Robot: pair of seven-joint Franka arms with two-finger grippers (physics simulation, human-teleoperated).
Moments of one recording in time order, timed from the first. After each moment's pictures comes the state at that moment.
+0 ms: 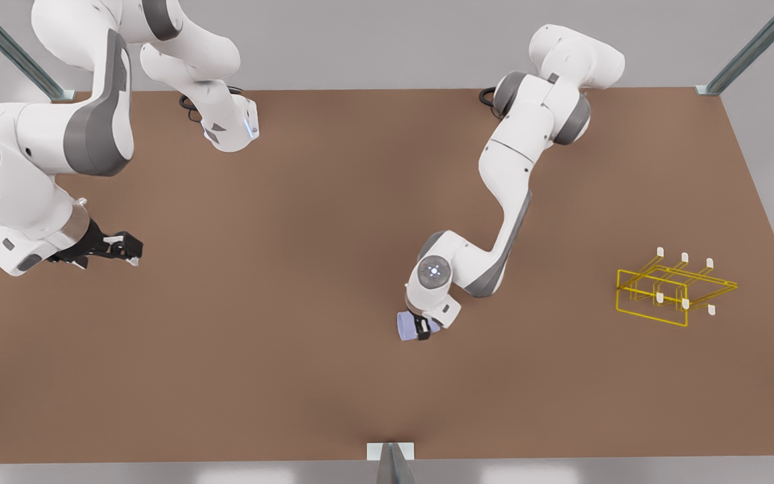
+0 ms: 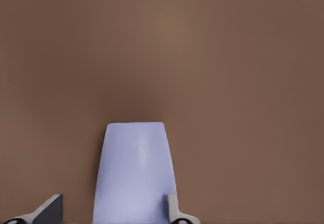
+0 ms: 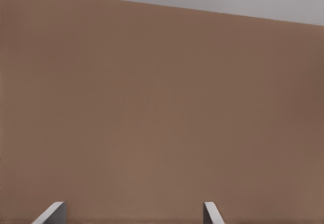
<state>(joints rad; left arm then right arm) -0.57 1.00 -0.05 -1.11 0.04 2.19 -2.33 0.09 0.28 -0.04 -1.22 -0.07 1.51 -0.04</state>
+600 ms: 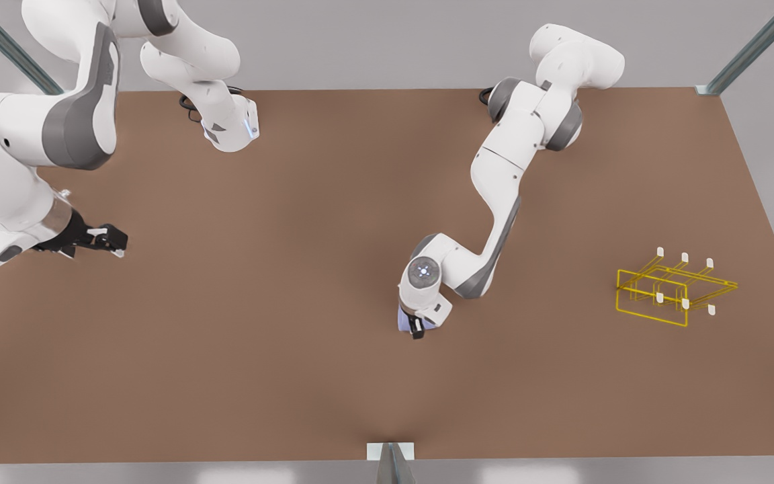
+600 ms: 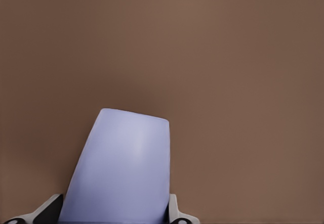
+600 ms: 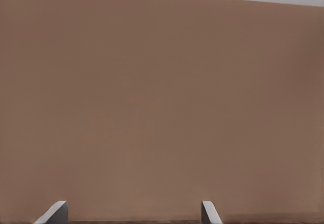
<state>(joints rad) -0.59 1.06 -0.05 -1.09 0.07 2.22 -2.39 0.05 0.23 -0.05 -1.30 -0.07 1.49 -0.04</state>
